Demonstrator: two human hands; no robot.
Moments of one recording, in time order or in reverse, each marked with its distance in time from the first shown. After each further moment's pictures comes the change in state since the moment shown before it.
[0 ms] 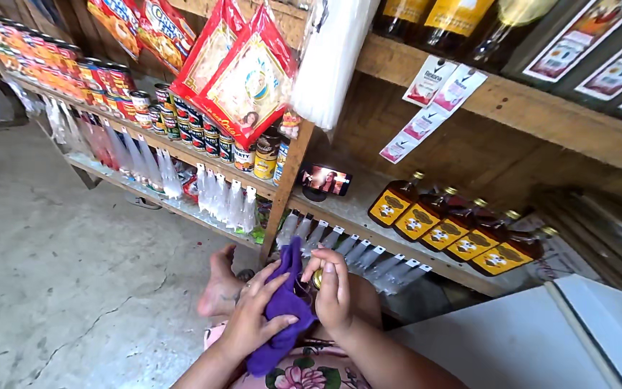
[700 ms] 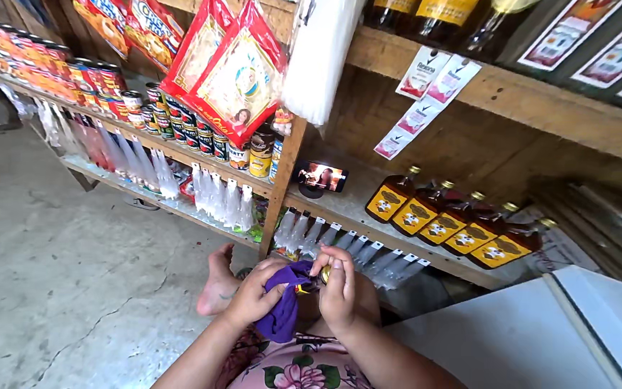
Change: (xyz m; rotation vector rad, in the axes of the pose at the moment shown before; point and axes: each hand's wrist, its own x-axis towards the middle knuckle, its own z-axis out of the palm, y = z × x) left_hand 0.038 -0.019 0.005 -0.144 -0.161 0.020; right_hand -0.007 0.010 -0.011 0.068 0.131 0.060
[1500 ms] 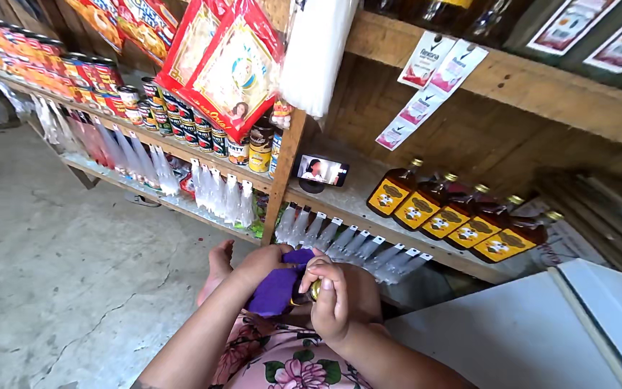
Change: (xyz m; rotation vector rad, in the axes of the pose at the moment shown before) left_hand 0.080 0.042 -0.021 0.296 -0.583 -0.641; right_hand -0.015 -0.012 0.011 -0.059 -0.077 -0.168
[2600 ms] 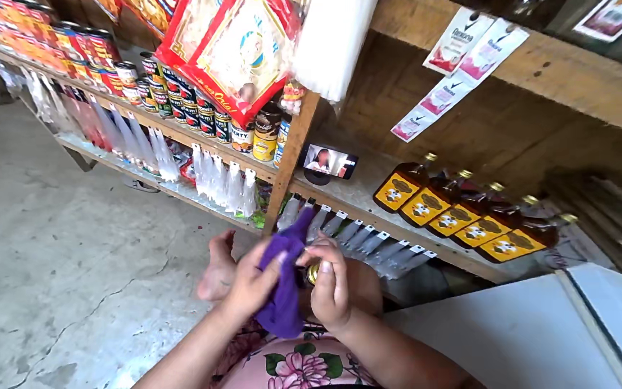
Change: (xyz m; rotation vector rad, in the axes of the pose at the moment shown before) left_hand -0.042 -0.024 0.049 -0.615 0.749 0.552; right_hand 0.015 0.004 0.005 -0.094 -0.089 0.021
